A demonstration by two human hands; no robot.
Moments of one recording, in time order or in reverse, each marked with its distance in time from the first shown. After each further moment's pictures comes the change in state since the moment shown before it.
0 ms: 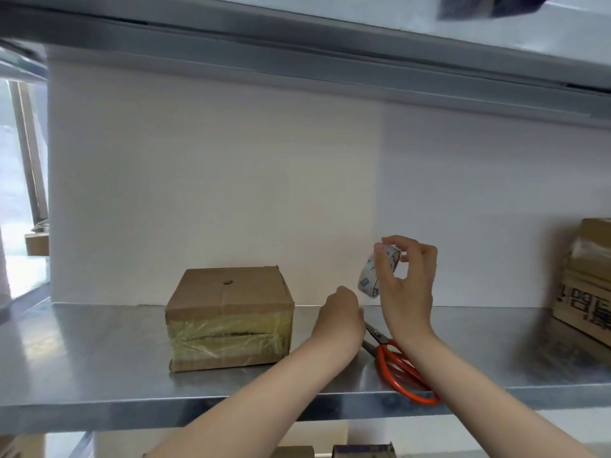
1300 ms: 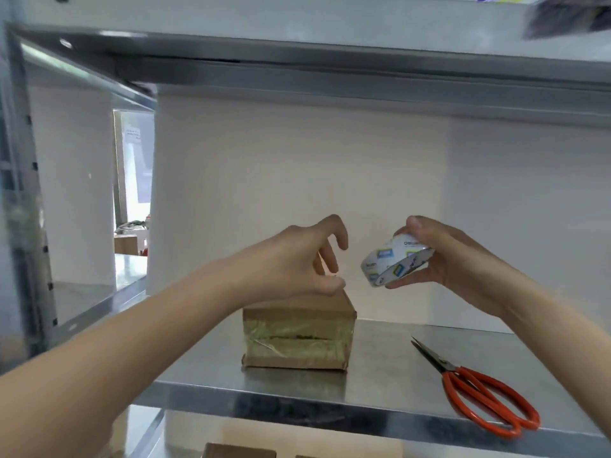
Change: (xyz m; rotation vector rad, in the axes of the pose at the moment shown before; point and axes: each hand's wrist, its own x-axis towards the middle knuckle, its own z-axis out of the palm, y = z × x) left_hand -0.058 -0.048 -0.204 0.220 0.021 0.507; right_hand 0.050 -0.102 -0.008 0.438 -1.001 0.240
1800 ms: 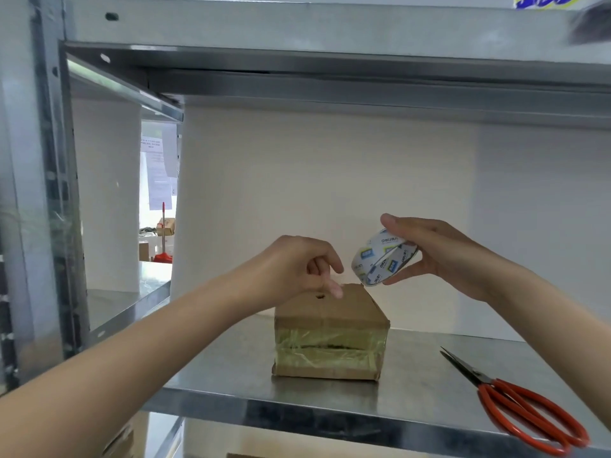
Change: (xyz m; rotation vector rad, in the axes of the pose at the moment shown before) left_hand -0.014 -0.044 -0.010 -0.115 0.101 -0.010; right_hand 0.038 -0.015 0.041 -0.154 0.009 0.079
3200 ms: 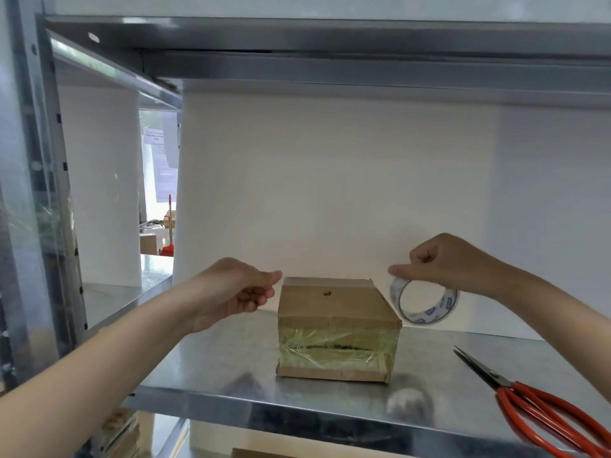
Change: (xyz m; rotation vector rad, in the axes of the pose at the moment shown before) left_hand -0.039 -0.065 -0.012 -0.789 0.097 -0.700; right_hand 0.029 0.055 -0.025 -0.618 0.055 0.080
